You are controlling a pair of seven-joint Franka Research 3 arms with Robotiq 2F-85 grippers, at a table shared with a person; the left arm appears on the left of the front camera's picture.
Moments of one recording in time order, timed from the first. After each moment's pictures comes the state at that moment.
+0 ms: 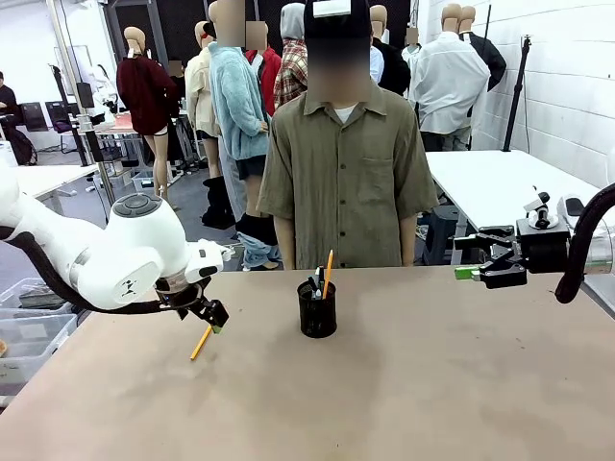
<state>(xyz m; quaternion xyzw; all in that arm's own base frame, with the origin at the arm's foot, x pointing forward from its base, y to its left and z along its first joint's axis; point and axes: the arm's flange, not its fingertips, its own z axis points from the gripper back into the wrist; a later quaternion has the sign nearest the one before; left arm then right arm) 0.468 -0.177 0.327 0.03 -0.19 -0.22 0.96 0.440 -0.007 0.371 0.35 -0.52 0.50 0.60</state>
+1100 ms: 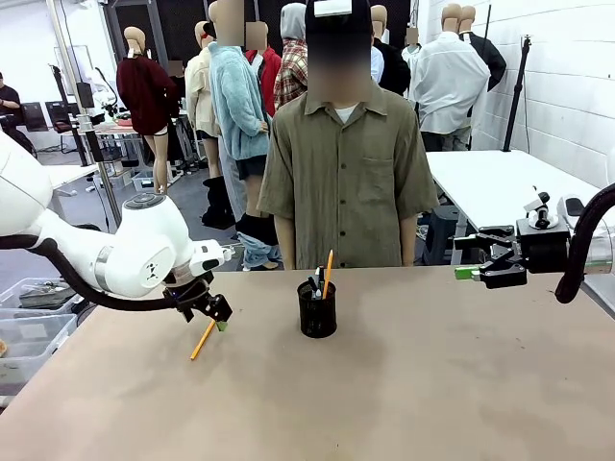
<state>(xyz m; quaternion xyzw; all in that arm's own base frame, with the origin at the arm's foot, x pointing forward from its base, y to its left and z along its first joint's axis) 0.522 -0.164 0.305 -0.01 -0.14 -0.19 0.97 0.440 -0.007 0.371 0.35 -0.52 0.50 0.60</state>
